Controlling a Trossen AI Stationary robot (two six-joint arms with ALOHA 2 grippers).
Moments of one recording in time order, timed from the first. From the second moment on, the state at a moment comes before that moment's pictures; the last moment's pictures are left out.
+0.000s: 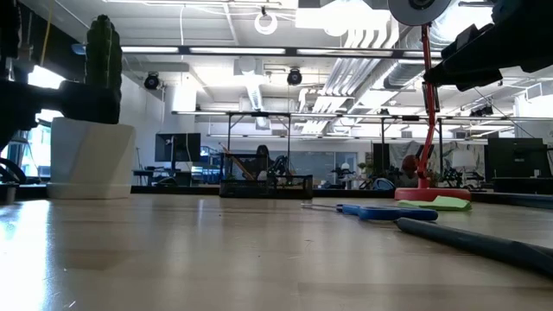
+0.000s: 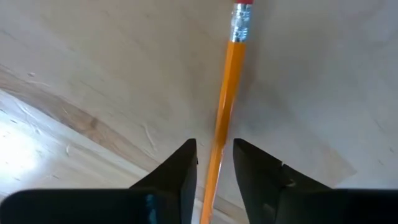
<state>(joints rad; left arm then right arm) -0.57 1.91 1.19 -1.01 -0.05 0.18 0.66 1.23 0.48 0.24 0.57 0.26</state>
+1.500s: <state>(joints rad) -0.58 1.90 1.15 -0.89 -0.01 0.15 0.66 1.23 0.48 0.24 0.57 0.27</state>
